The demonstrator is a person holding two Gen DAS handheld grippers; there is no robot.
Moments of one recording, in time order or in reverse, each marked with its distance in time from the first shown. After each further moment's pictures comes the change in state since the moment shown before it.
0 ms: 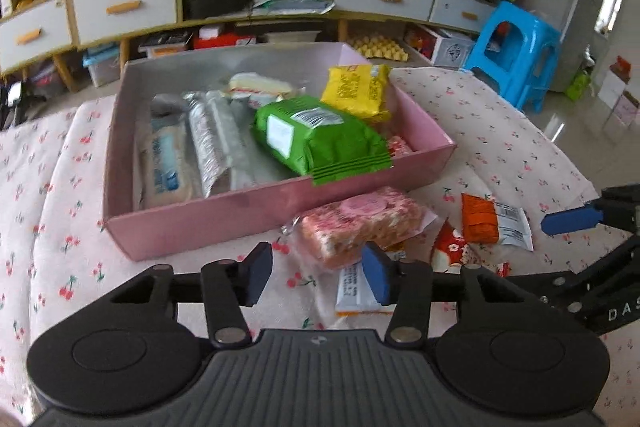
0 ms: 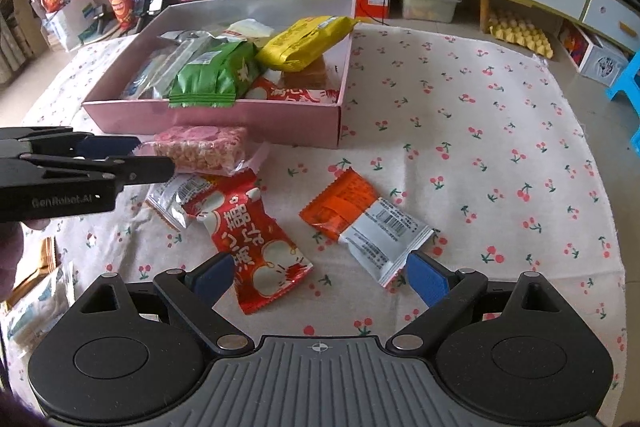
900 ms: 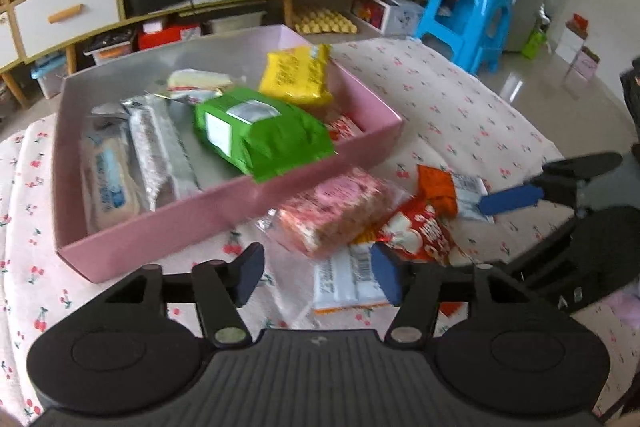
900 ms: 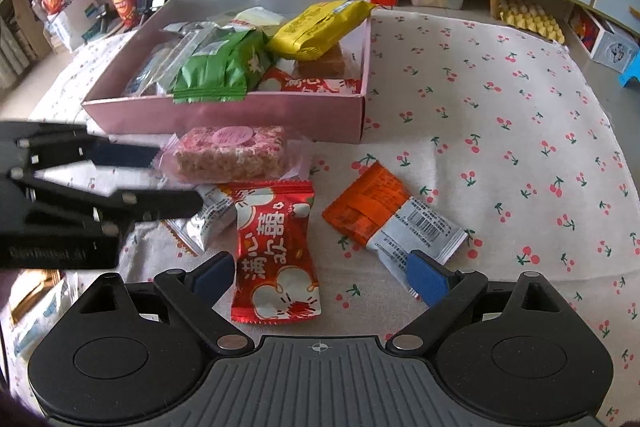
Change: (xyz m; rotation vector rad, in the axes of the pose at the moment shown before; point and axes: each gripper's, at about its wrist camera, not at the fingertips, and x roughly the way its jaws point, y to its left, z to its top) left arm 0.003 -0.006 0.009 0.096 0.080 -0.111; right arm 0.017 0.011 0.003 0.012 0.030 0.030
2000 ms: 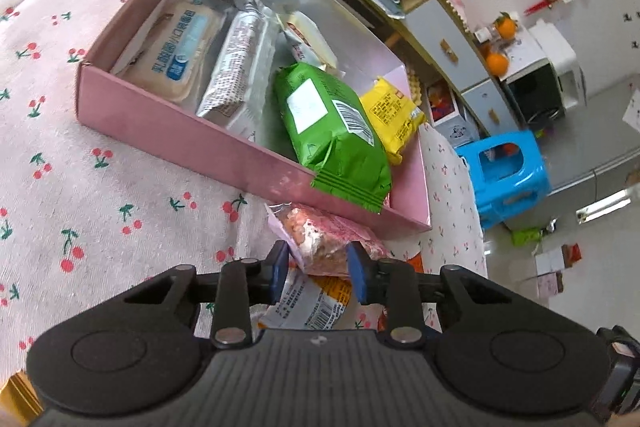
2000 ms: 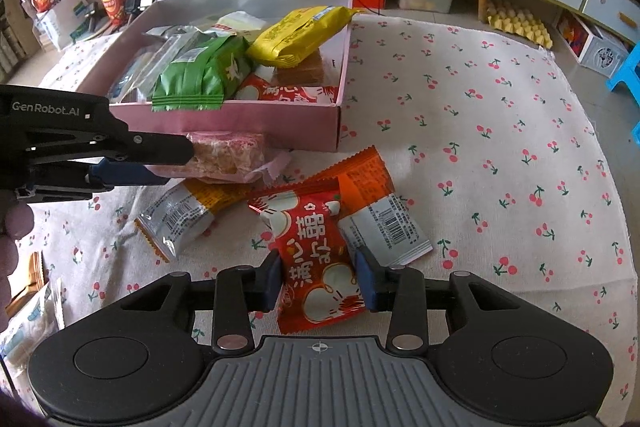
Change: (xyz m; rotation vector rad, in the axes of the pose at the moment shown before) left arm 0.014 0.049 -0.015 -0.790 -0.038 -0.168; right arm -0.001 -0.009 0.006 0.005 -0.006 -0.043
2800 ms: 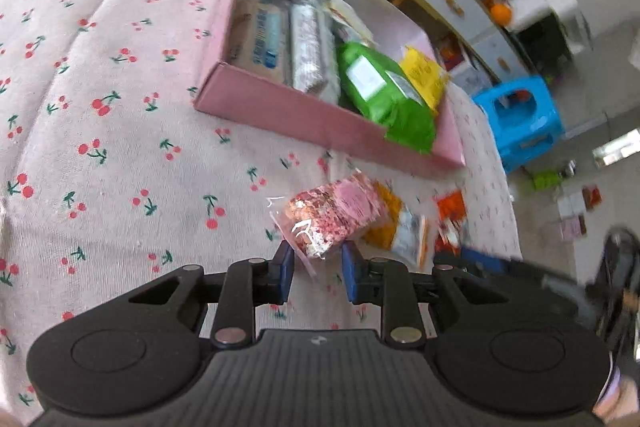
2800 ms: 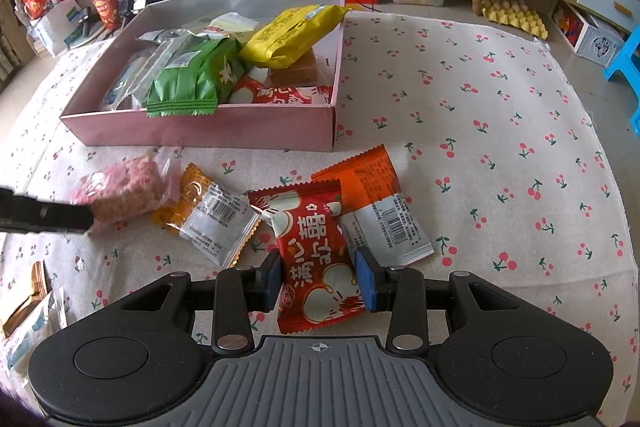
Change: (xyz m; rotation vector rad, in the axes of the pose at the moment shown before) left arm -0.045 0.029 -0.003 0.143 0.140 0.048; right arm 0.000 -0.001 0.003 0.032 0.013 -0.002
